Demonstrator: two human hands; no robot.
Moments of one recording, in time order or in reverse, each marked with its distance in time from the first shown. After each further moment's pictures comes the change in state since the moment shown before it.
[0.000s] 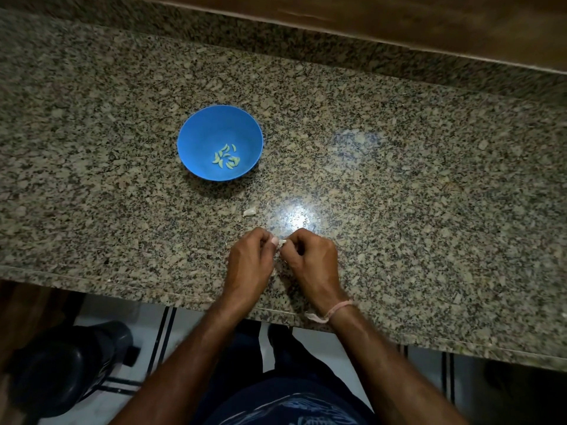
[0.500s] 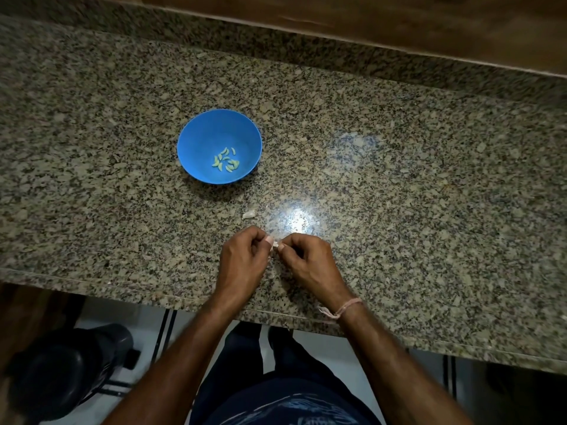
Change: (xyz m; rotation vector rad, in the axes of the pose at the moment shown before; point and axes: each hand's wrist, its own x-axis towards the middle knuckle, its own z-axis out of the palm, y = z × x) left_hand 0.004 -0.001 -0.011 -0.061 0.037 -0.019; right_hand 0.007 0.007 -0.010 0.207 -0.236 0.027
